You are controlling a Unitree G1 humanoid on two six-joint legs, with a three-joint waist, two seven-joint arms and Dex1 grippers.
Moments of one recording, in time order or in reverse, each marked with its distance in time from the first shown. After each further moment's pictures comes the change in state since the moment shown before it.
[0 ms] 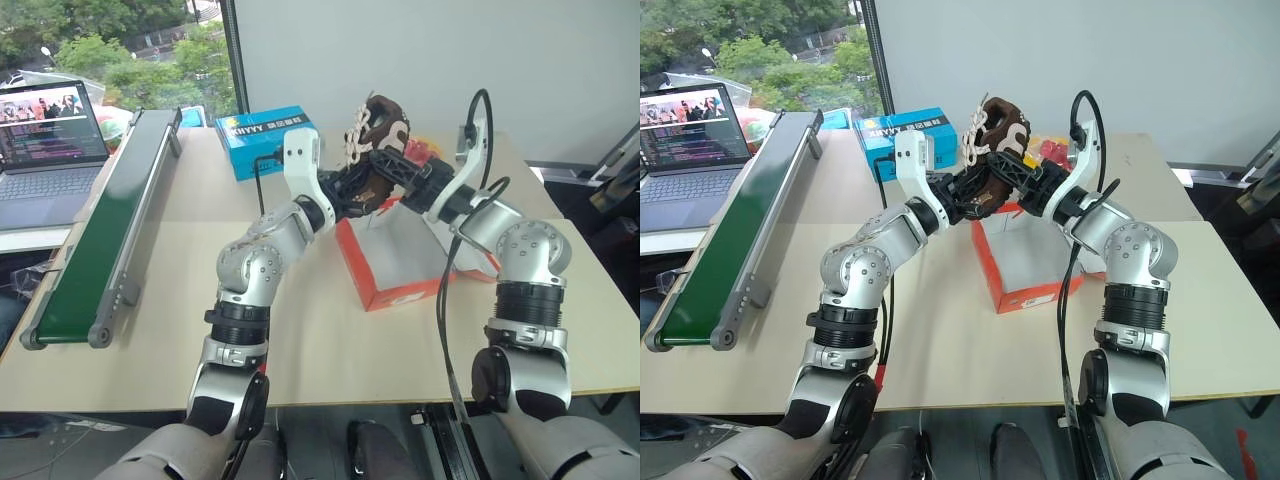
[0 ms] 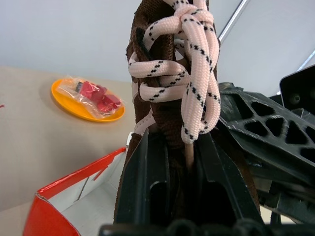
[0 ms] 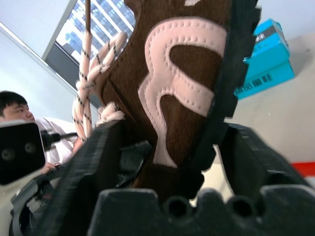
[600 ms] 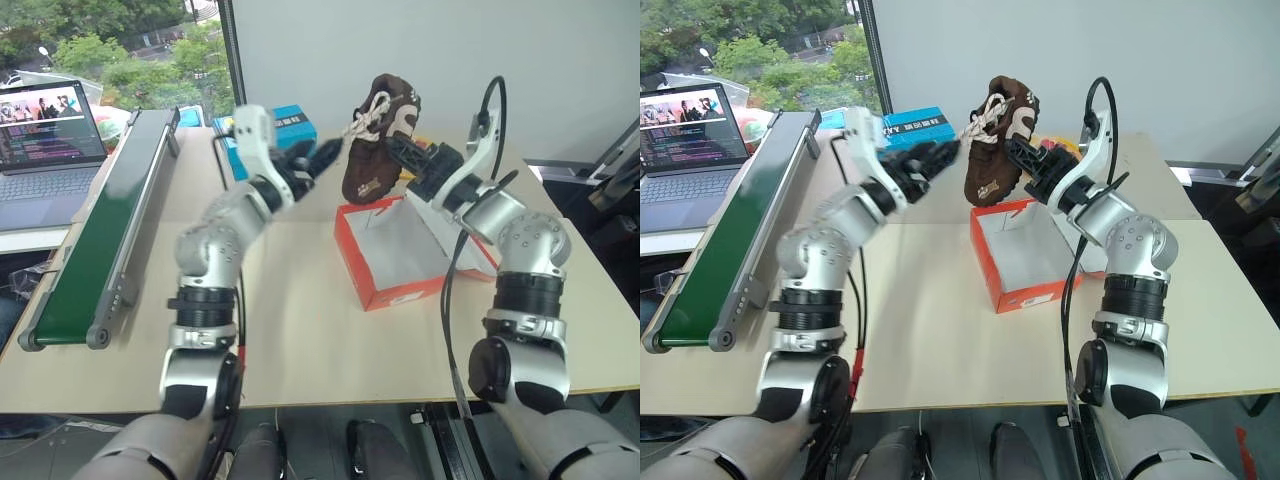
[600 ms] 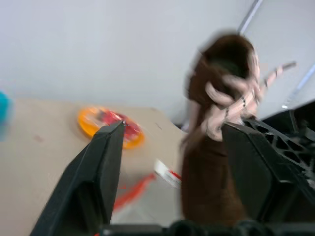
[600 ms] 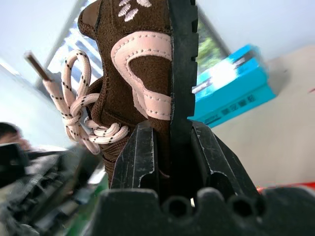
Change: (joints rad) left arm -0.059 0.257 0.162 0.092 -0.037 -0.056 -0.170; right arm -0.105 -0.077 0.005 0.123 -0.101 -0.074 -0.067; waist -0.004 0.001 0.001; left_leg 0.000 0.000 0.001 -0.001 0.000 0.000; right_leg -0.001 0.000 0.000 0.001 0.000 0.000
